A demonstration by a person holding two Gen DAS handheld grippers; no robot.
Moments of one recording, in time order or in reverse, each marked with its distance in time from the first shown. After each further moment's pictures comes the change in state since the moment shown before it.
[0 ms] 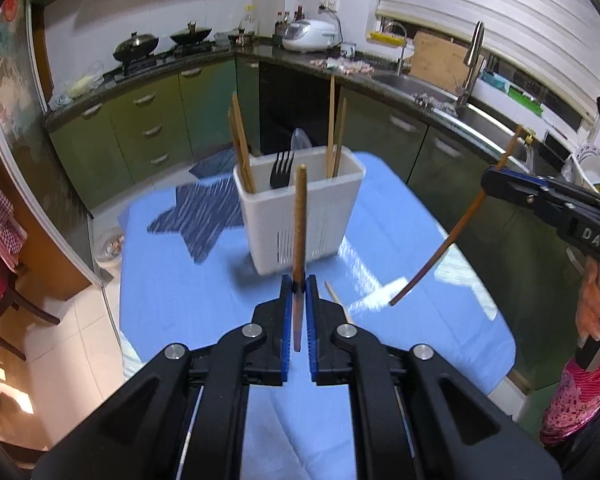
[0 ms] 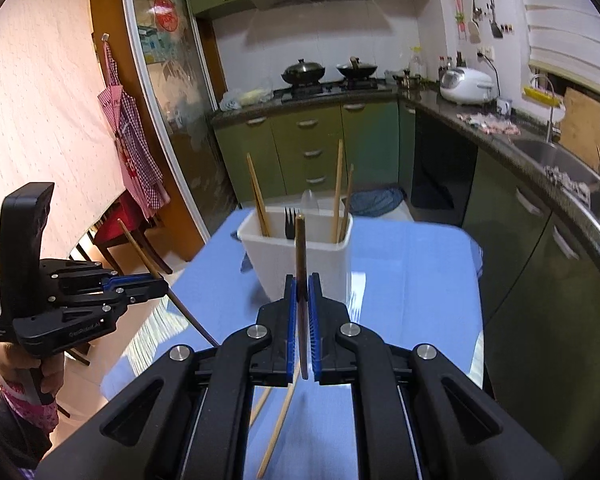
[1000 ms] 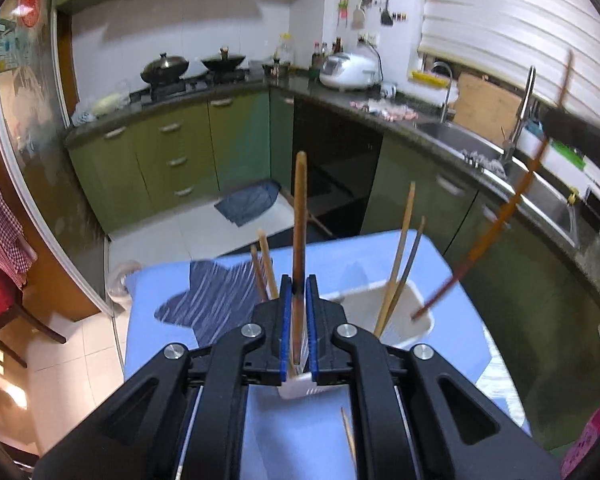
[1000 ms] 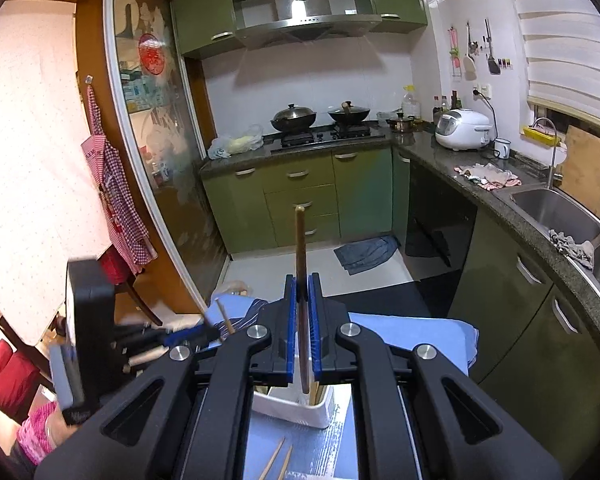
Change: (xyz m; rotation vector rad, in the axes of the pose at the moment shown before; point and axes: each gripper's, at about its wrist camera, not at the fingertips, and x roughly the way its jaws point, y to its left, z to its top) left arm 0.087 0.029 0.110 -0.074 -0.097 0.103; right arm 0.045 -0.028 0.156 0.024 -0.128 -0.029
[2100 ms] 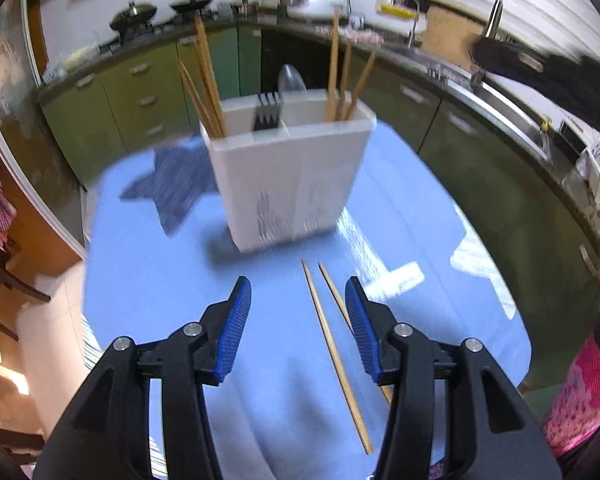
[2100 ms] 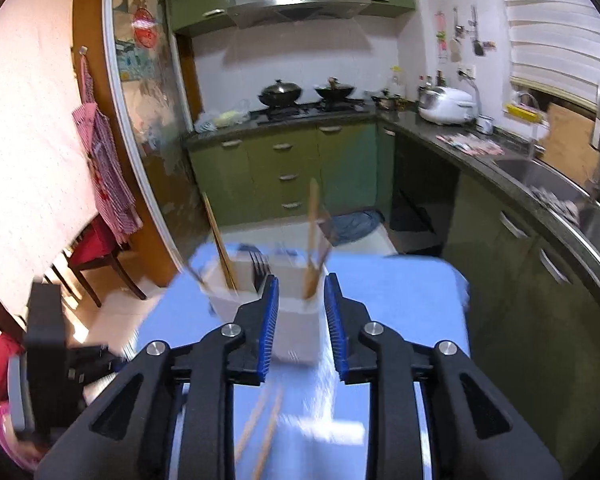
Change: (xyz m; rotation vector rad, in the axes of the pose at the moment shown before) left arm -0.018 -0.038 -0.136 0.042 0.235 -0.092; right arm -0.020 0.009 -0.138 -0.011 0.061 -0.085
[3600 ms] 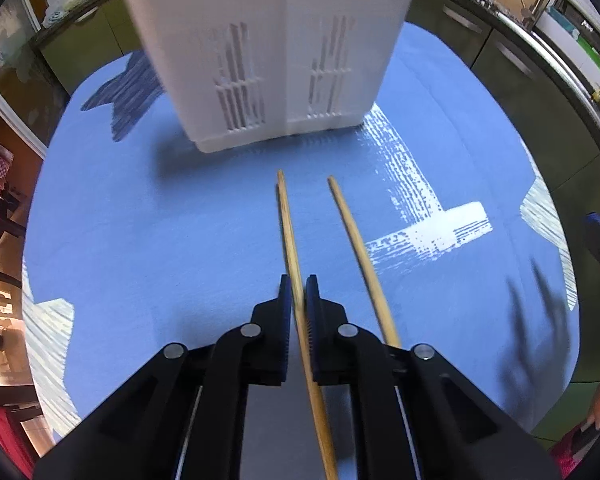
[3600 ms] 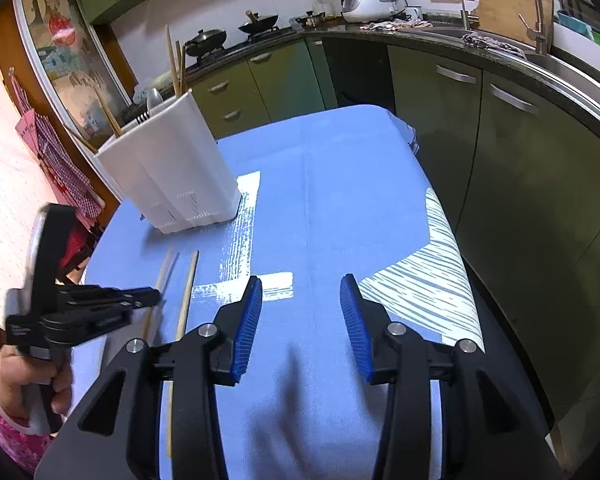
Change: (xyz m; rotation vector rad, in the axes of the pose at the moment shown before) left arm 0.111 -0.006 -0.027 -0.069 0.230 0.084; right arm 0.021 -0.091 -0.154 0.261 0.220 -0.055
